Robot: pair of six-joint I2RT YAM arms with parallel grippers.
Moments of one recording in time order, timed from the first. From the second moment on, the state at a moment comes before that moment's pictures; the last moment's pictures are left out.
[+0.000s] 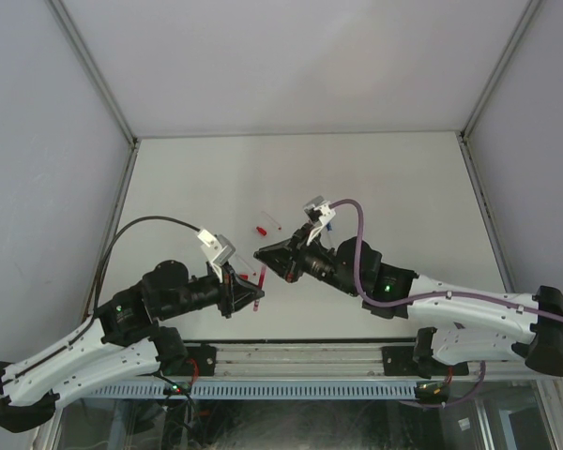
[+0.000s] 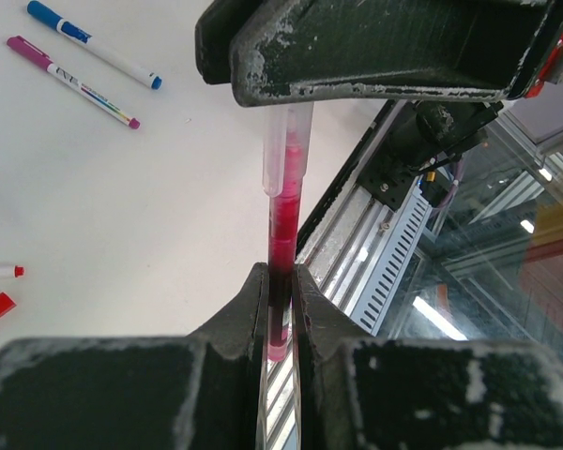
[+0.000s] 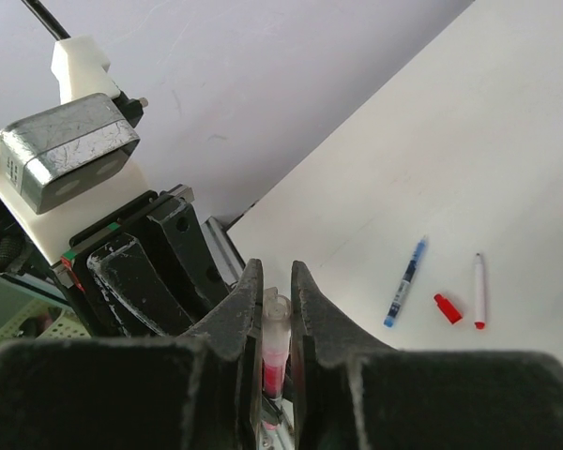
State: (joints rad) left arm -1.03 0.50 0.68 -0.45 0.09 -0.44; right arm 1.22 1.11 0.83 0.24 0.17 0.57
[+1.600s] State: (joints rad) left arm -1.03 0.51 0.70 -0.48 0.09 -0.44; right arm 1.28 1.09 0.75 0.35 0.32 0.64
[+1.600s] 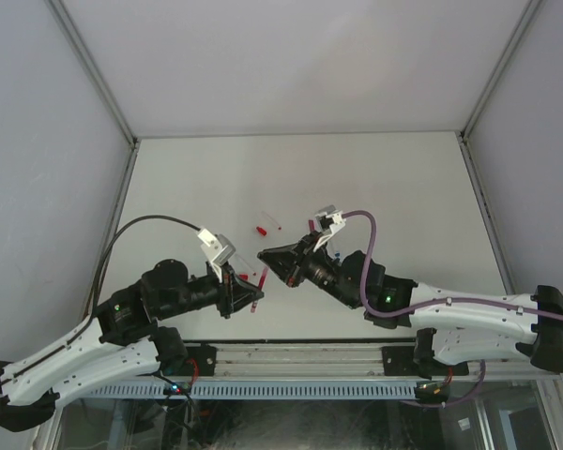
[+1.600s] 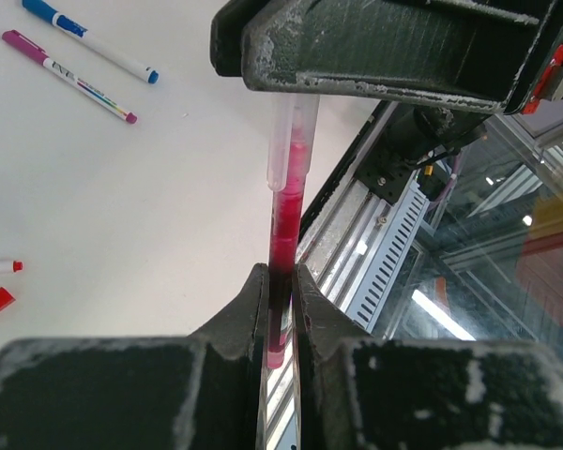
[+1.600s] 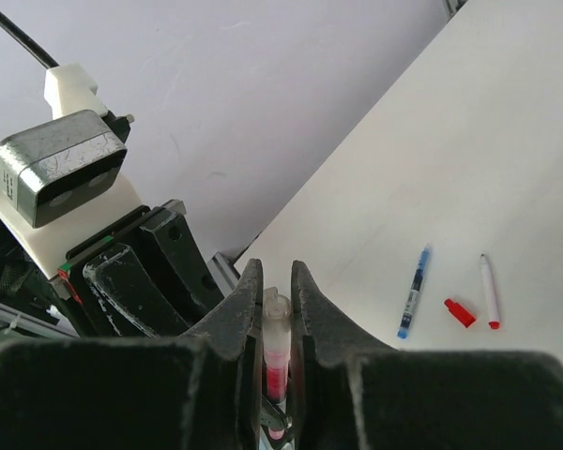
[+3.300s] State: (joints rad) left arm -1.02 0.57 0.70 -0.19 -0.08 -0.43; right arm 1.22 0.79 0.77 -0.10 0.38 0.54
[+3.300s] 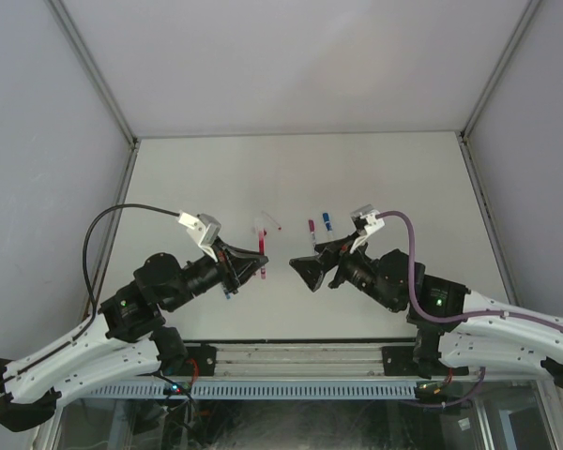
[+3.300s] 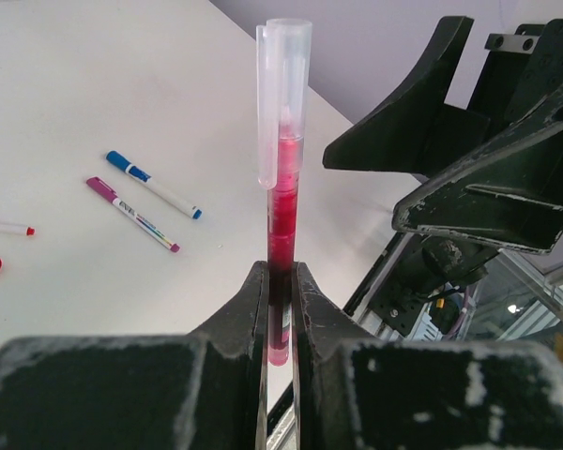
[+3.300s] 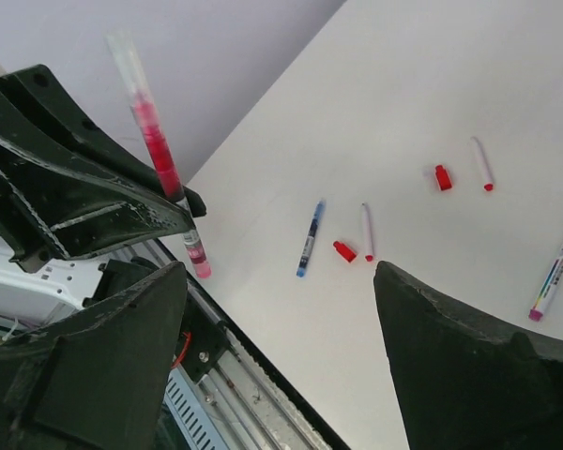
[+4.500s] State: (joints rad) left arm -1.02 0.57 0.70 -0.16 -0.05 -0.43; right arm 1.25 0.98 0.77 0.21 0.27 0.56
